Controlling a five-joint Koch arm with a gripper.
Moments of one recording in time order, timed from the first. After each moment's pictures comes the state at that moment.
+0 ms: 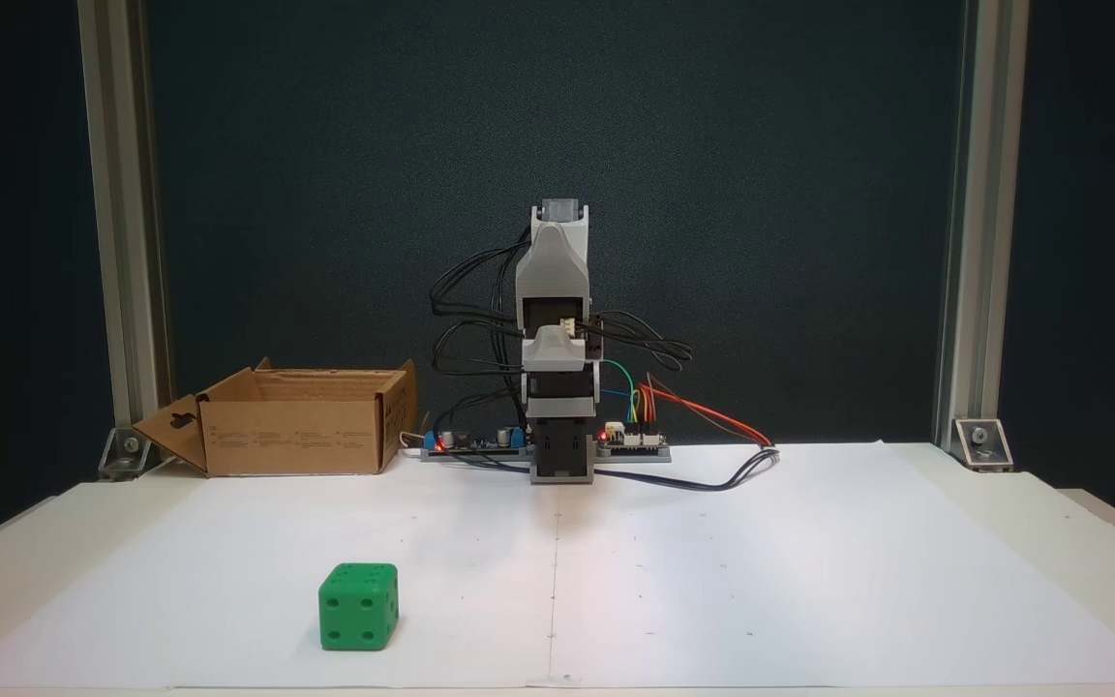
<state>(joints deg) -0.2 129.5 176.4 -95.0 -0.3</state>
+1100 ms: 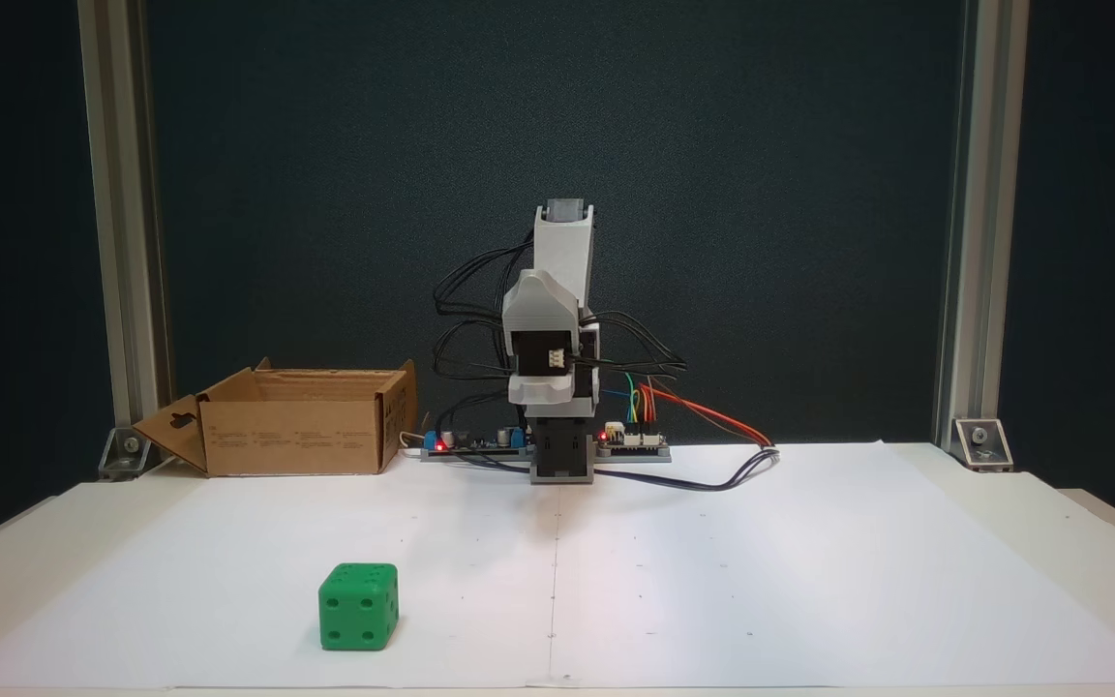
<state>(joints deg) 3.4 129.5 176.4 -81.9 -0.4</state>
